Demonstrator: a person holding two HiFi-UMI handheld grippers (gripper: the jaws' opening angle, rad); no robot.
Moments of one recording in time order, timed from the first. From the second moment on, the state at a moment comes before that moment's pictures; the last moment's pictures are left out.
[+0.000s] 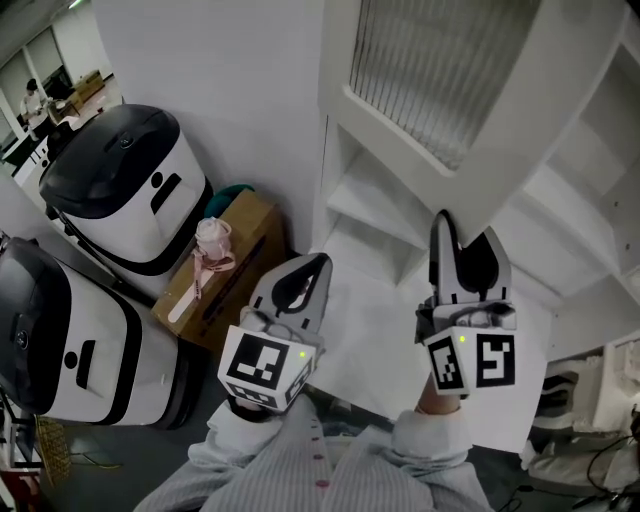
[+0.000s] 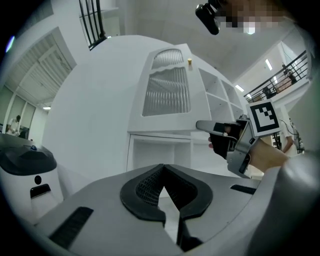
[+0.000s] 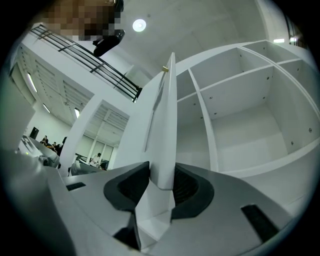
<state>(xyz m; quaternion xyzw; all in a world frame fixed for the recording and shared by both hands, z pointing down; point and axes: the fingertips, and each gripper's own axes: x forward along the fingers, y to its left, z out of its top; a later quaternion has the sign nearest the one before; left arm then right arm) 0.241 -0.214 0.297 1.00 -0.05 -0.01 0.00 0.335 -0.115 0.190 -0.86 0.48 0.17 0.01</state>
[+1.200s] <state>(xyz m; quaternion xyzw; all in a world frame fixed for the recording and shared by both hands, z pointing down) 0.308 -0.198 0.300 1.00 -0.08 0.01 -0.02 0.425 -0.103 0.187 -0.87 0.46 0.19 -0.01</state>
